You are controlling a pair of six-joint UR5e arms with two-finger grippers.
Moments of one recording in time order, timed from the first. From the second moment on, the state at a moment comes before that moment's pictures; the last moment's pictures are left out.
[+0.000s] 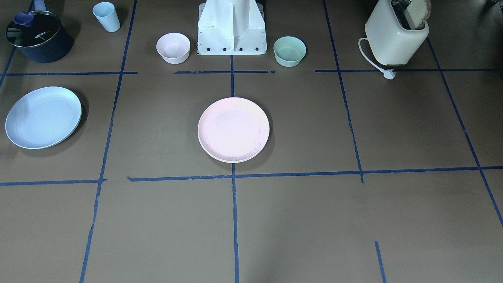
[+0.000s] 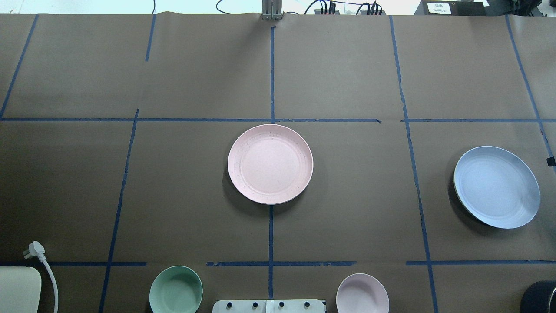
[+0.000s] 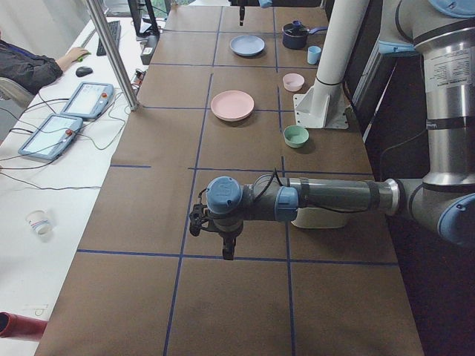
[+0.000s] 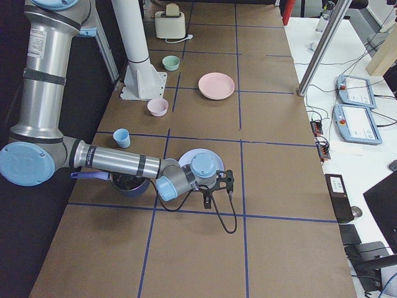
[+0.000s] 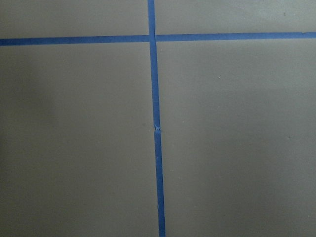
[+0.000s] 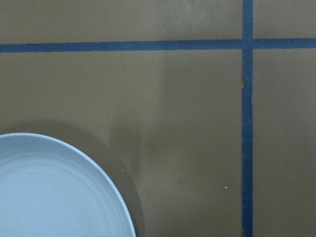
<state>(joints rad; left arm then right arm) -1.56 -1.39 -1.77 -1.56 -2.45 0.04 1.25 -1.77 1.50 -0.77 2.36 0.57</state>
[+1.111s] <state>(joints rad) -1.56 -1.39 -1.77 -1.56 -2.45 0.04 1.10 -1.79 1.46 -0.64 2.33 0.66</state>
